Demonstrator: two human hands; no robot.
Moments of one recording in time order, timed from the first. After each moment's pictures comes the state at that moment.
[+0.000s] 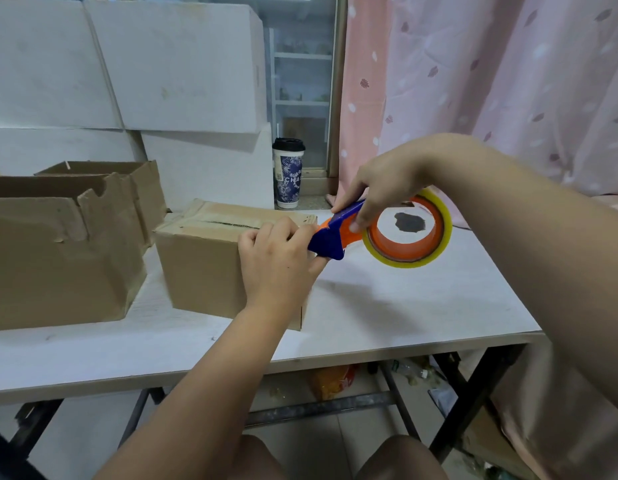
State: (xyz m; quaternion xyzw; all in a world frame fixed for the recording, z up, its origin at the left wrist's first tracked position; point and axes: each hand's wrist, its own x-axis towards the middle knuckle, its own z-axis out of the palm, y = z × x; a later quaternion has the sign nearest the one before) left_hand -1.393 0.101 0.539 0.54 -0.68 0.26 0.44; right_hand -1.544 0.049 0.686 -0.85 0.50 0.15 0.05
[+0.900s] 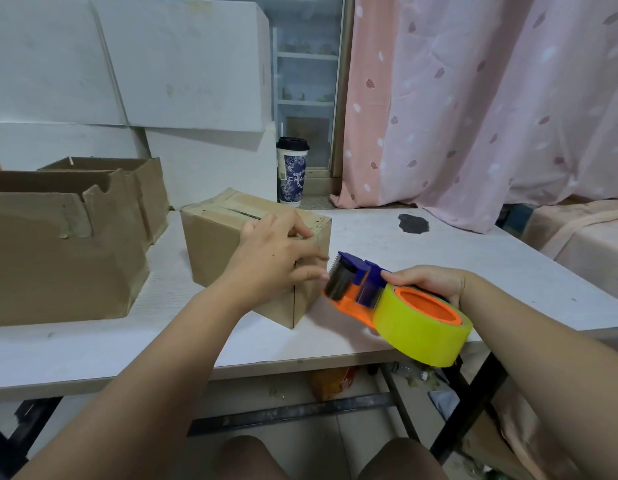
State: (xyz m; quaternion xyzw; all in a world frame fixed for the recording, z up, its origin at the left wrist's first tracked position) left_hand -1.351 0.100 0.561 0.49 -0.84 0.09 0.24; right_hand -1.623 0.064 0.535 -0.50 0.43 -0.10 0.75
